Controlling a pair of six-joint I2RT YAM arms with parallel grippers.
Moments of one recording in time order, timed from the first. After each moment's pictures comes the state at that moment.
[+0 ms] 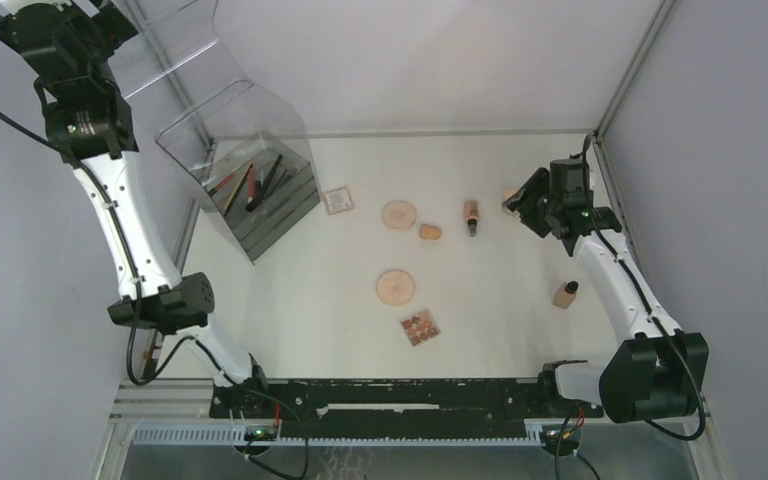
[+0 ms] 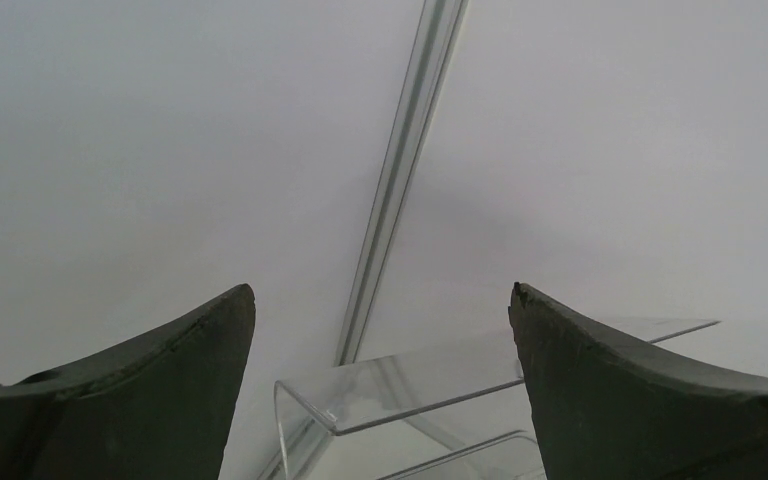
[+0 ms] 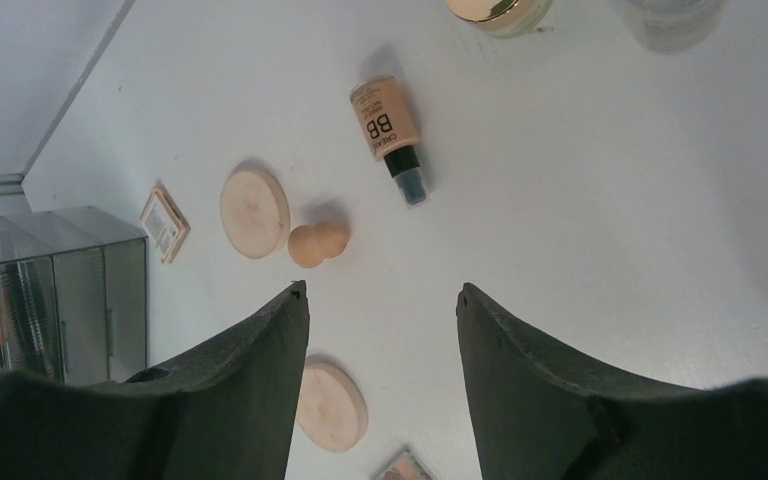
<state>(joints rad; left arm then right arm) 0.26 1.75 2.51 -0.52 -0.27 -0.17 0.08 1.26 1.06 -0.55 -0.02 0.78</state>
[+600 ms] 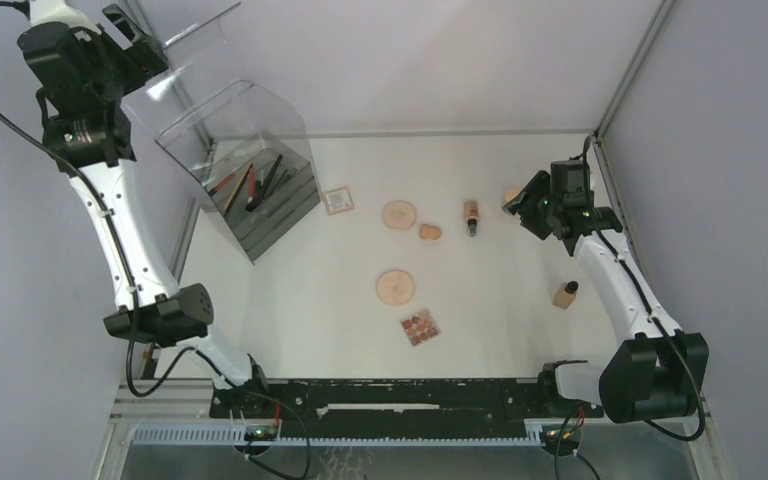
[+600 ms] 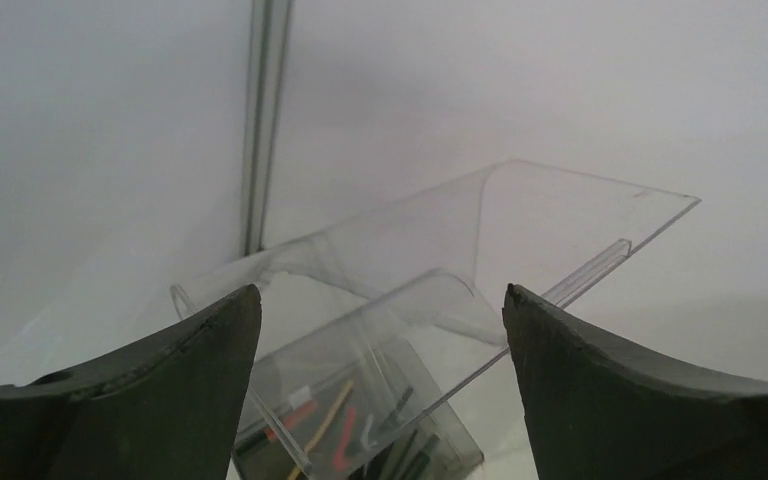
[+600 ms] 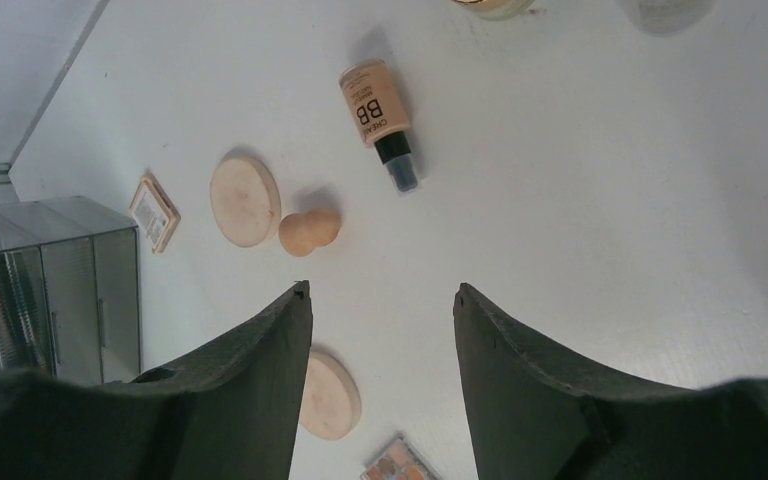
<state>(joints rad) 0.31 1.71 2.40 -0.71 0.06 -0.28 0.07 1.26 1.06 -0.58 -0.03 0.77</state>
